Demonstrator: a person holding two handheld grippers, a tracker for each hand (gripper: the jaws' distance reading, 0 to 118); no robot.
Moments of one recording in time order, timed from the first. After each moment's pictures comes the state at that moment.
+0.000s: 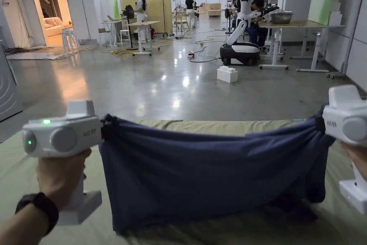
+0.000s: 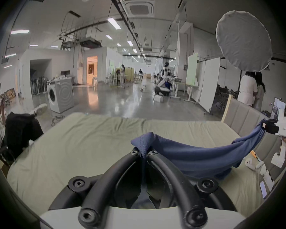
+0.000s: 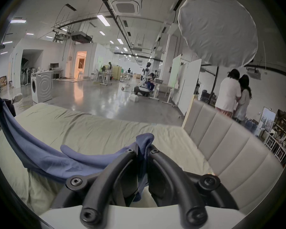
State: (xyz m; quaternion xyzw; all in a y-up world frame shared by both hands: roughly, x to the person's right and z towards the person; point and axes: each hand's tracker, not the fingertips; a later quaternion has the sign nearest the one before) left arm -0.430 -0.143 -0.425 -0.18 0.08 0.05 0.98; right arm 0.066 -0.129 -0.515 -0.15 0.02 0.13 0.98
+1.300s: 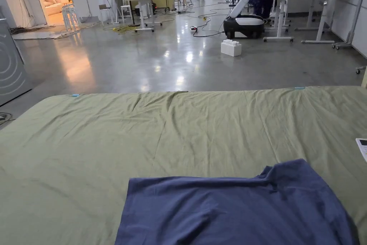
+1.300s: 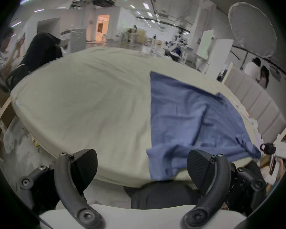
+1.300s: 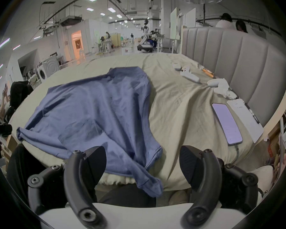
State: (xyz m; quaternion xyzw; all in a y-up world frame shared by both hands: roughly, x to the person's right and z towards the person) left arm -0.440 -0.375 -0.073 -0.34 0.10 0.14 0.92; right arm 0.176 -0.357 -0.153 -0.34 0.05 0.02 0.94
